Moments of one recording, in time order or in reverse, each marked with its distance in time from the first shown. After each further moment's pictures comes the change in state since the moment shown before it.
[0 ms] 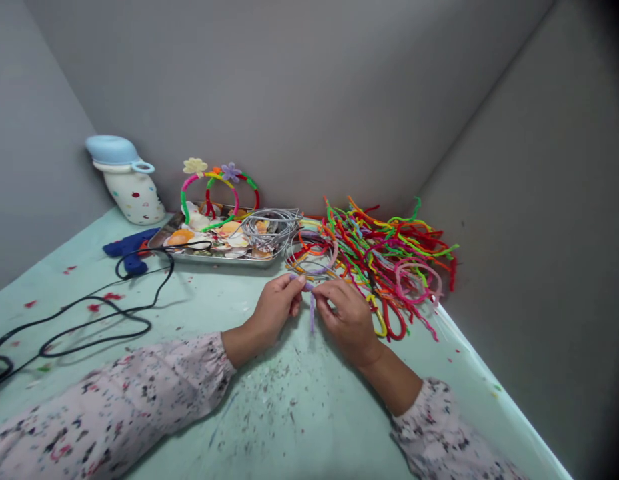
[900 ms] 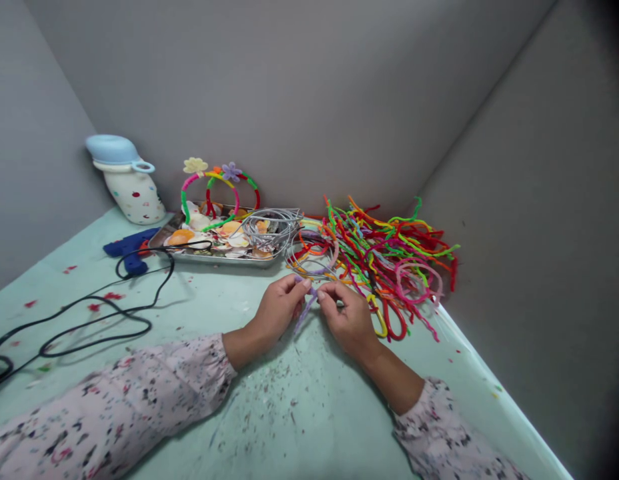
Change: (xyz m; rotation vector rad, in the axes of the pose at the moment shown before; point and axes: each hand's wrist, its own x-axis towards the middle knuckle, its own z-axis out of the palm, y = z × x) left_hand -0.002 -0.006 -0.001 0.022 -0.045 0.039; right_hand 0.000 -0.006 -0.002 0.271 -0.047 0.373
